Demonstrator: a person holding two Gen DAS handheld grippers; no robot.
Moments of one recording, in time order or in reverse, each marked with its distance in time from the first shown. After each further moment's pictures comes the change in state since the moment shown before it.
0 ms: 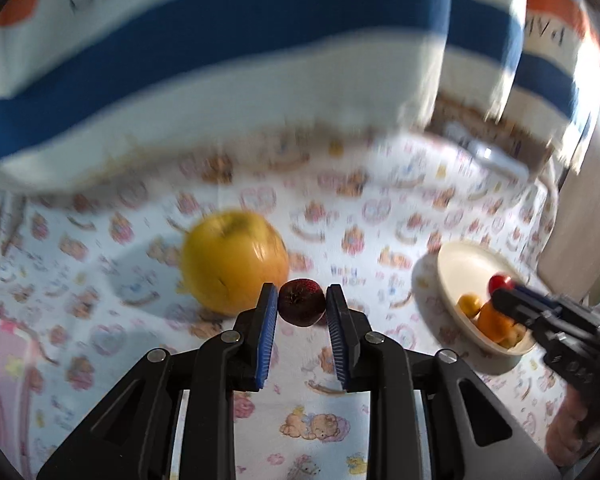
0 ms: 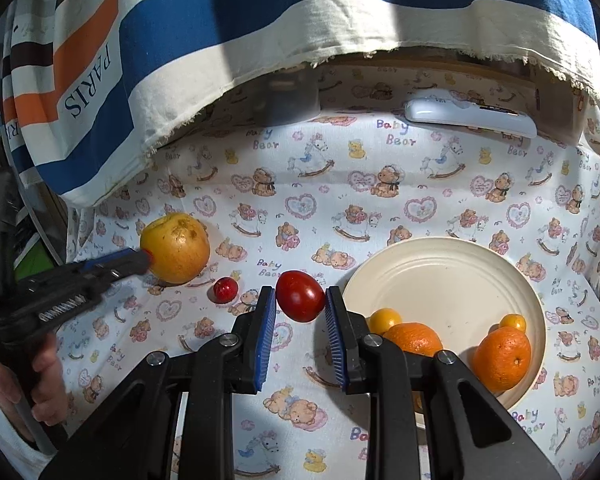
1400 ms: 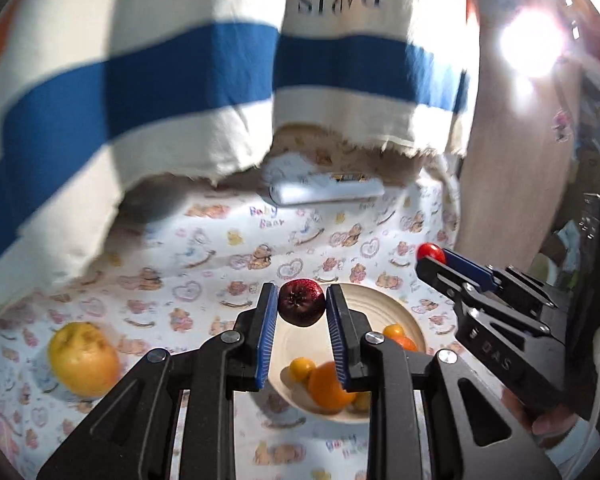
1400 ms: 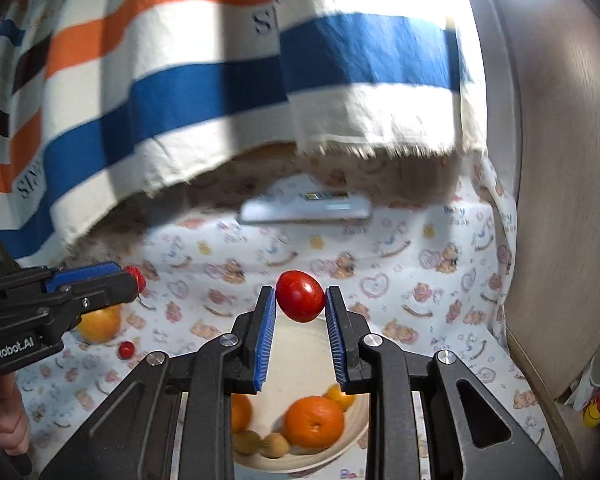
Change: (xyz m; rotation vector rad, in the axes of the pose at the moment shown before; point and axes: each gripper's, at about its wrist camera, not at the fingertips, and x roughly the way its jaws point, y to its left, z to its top) left arm 0.000 -0.184 0.039 0.249 -0.057 -0.192; right arm -0.066 -0.119 0.019 0.056 -0.232 -0.205
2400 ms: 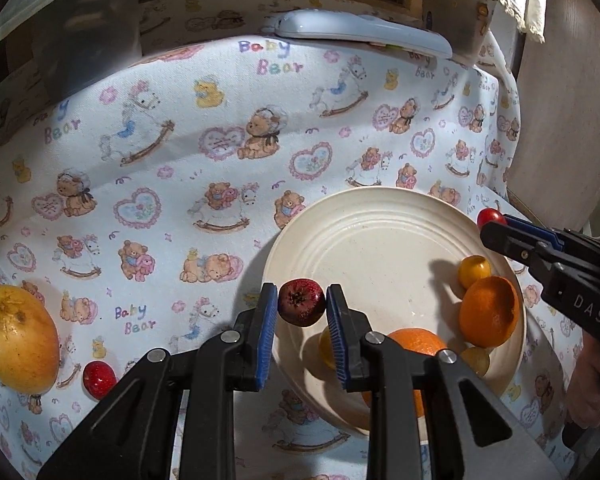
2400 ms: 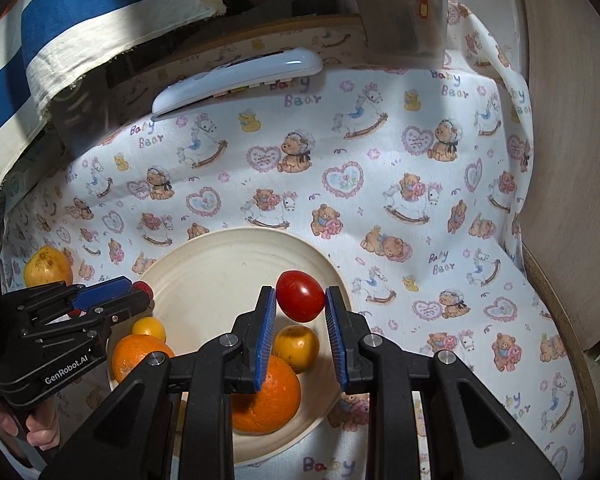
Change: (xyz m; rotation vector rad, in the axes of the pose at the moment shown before) left arm 0.116 0.017 -0.046 0.022 0.274 0.020; right arm 0.072 -0.039 -0.038 0.099 0.306 -0.031
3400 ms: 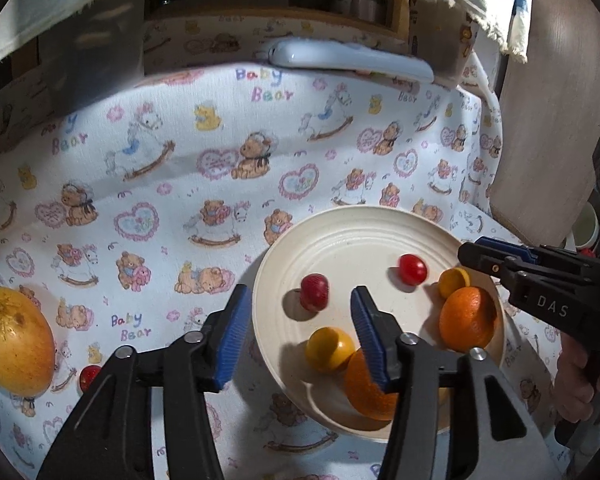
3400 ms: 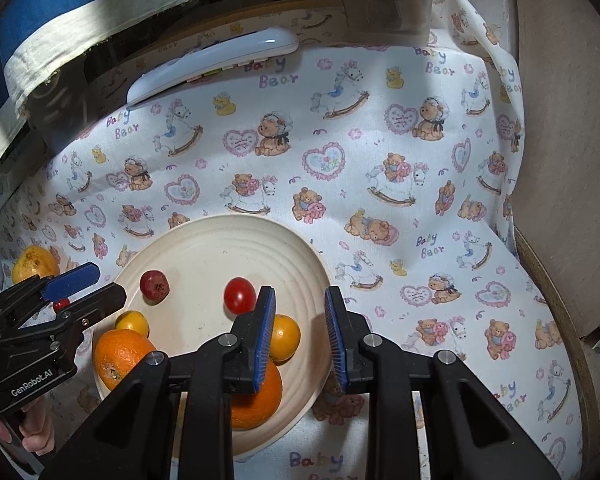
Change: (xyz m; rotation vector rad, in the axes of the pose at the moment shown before) left arm -0.019 0.000 -0.002 -0.015 -0.088 -0.053; right arm 0.006 -0.009 -0.004 0.026 0.043 -0.037
